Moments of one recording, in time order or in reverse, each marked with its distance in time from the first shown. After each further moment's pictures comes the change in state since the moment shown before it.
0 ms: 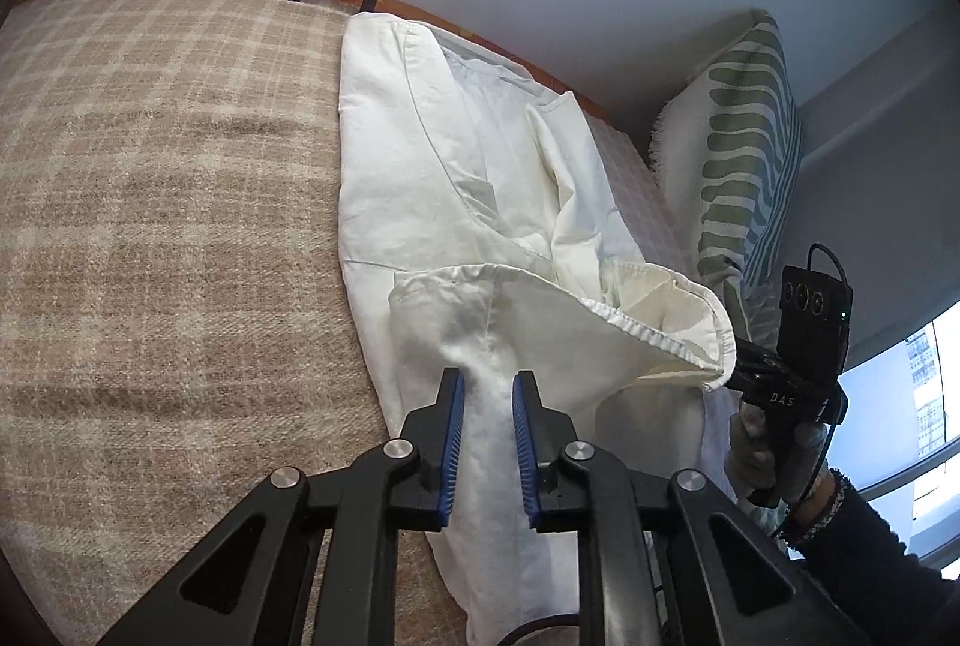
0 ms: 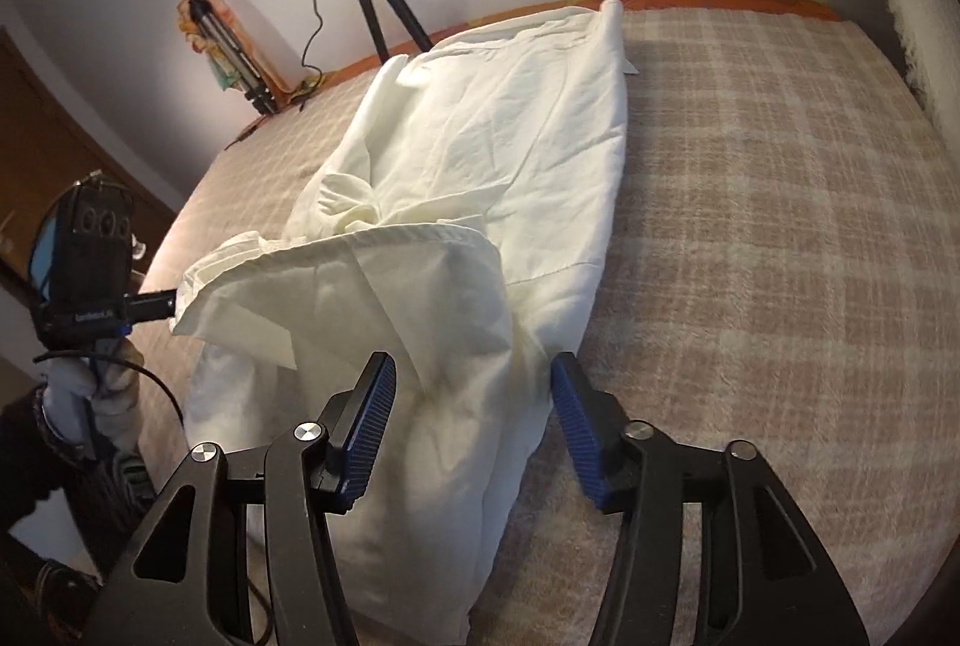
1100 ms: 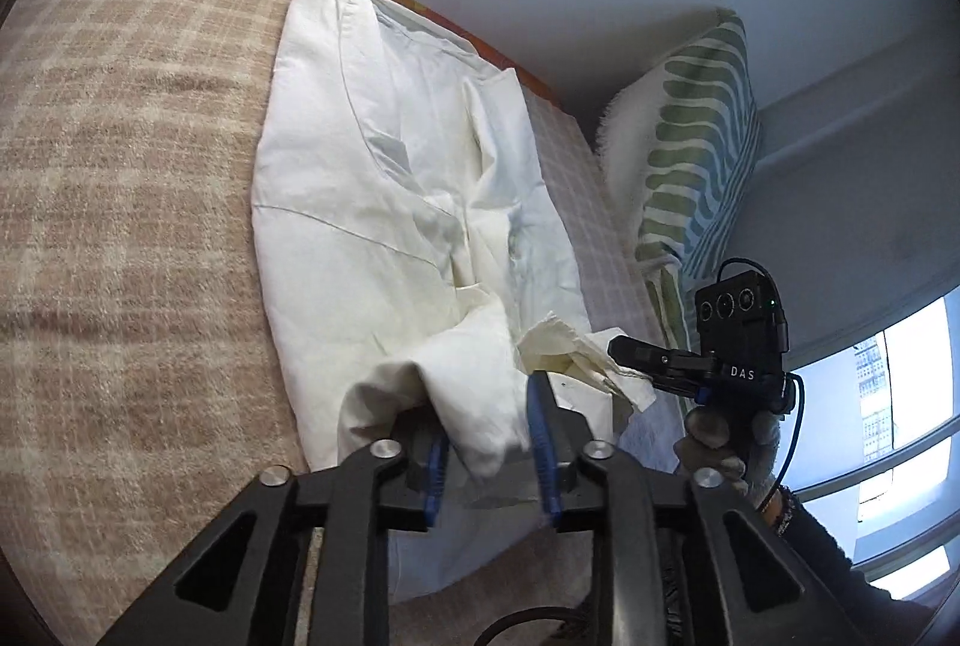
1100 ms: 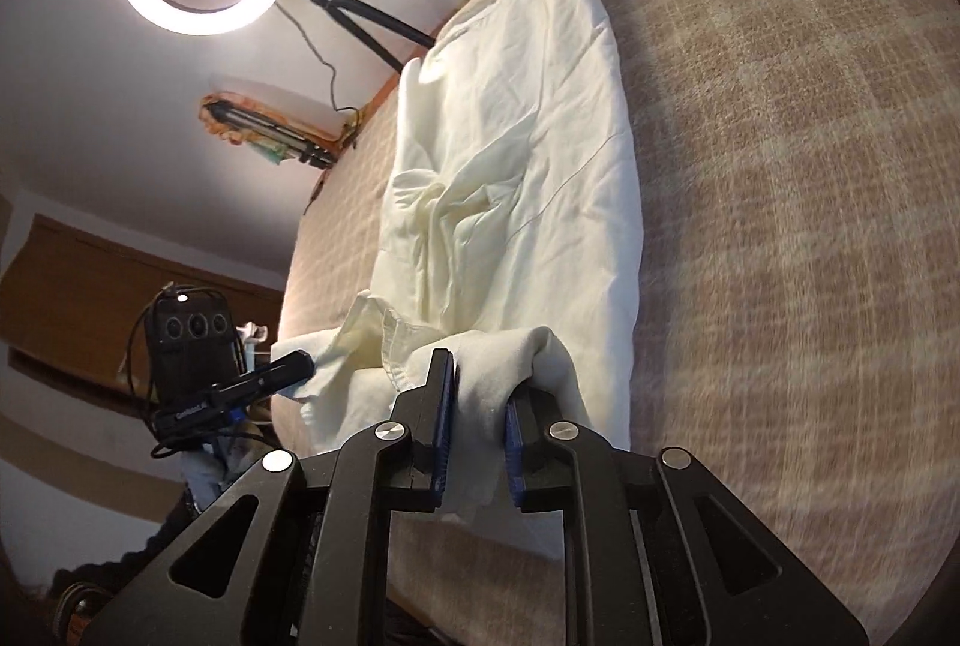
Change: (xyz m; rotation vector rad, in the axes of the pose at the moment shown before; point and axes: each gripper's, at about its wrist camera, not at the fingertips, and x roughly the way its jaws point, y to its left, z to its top) left arm -0.003 -0.023 -0.007 -0.064 0.048 -0.126; right arm -0.005 -0.024 -0.026 0.420 0.062 0.327
